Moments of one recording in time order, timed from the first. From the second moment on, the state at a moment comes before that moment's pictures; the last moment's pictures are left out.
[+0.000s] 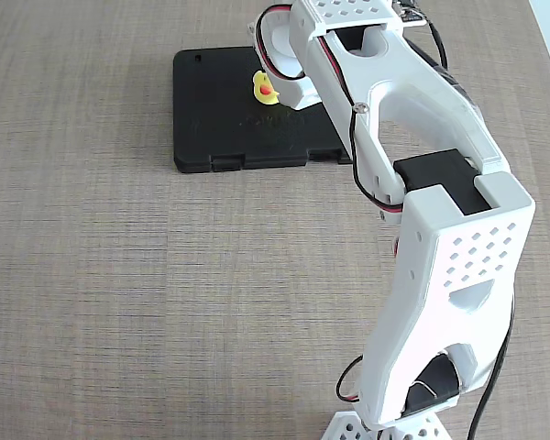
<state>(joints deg) -17.3 65.5 78.1 60.4 -11.5</state>
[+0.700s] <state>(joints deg) -11.3 81.3 91.1 60.5 -11.5</state>
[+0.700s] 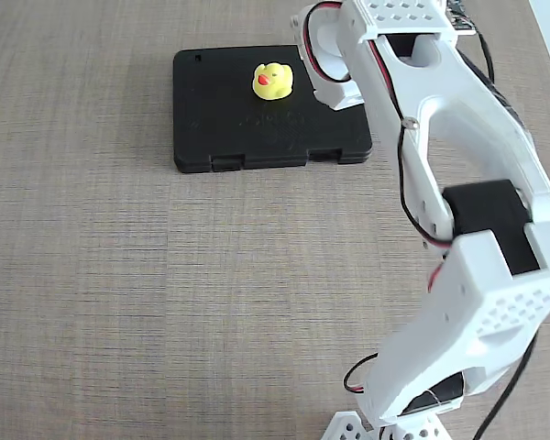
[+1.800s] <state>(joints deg) 5.0 180.3 167.1 60.4 -0.4</state>
